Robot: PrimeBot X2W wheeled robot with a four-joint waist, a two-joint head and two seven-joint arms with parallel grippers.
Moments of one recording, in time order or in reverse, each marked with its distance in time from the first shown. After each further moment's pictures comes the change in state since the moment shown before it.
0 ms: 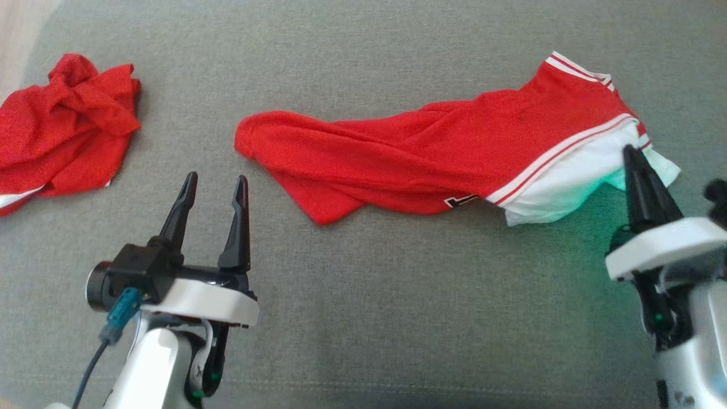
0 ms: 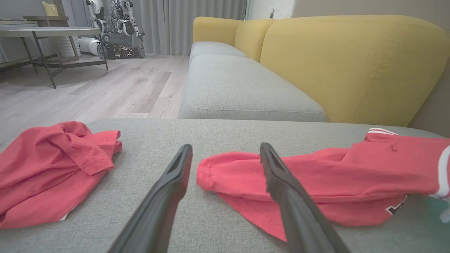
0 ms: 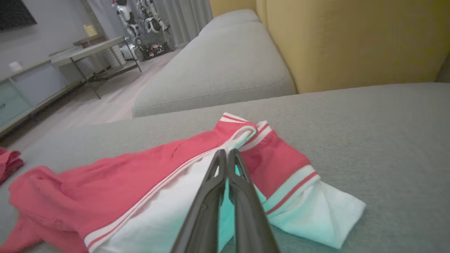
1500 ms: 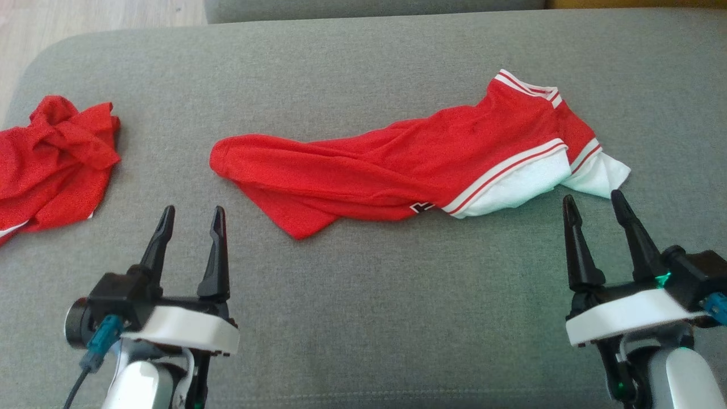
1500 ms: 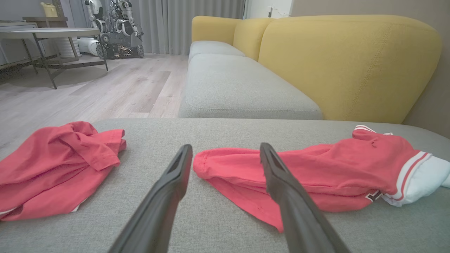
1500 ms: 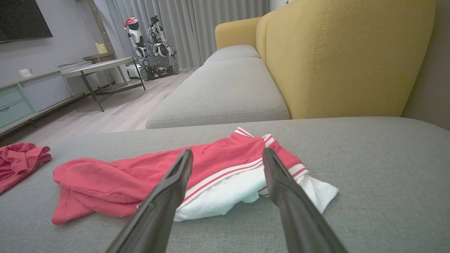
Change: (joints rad) left arm 0.115 0.023 0.054 -0.071 0.000 0.028 0.053; right arm 0.249 0.131 0.034 -0.280 -0.181 0.000 -0.045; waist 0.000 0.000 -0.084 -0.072
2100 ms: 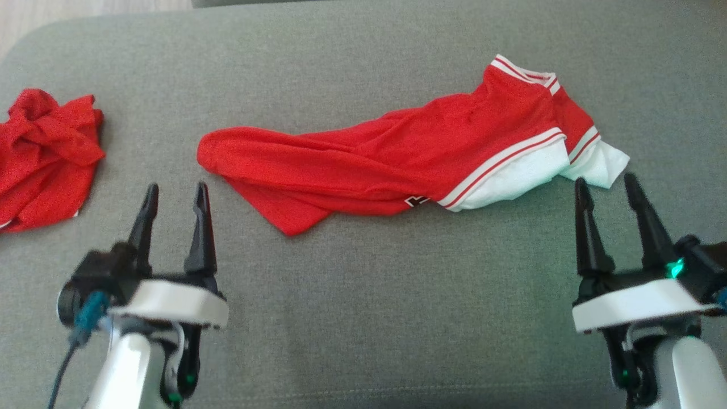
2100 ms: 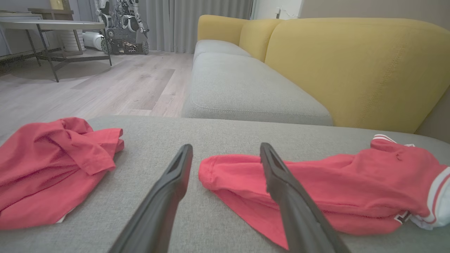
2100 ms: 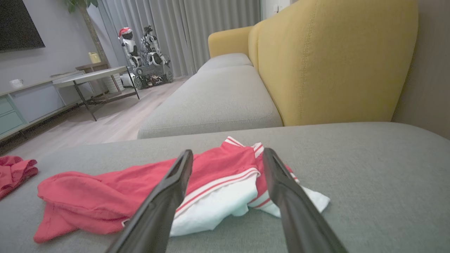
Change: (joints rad) left arm -0.123 -0.020 0.044 0.153 -0.034 -0.036 -0.059; right arm -0.046 0.000 -0.019 0.004 0.013 0.000 -0.039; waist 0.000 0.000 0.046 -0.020
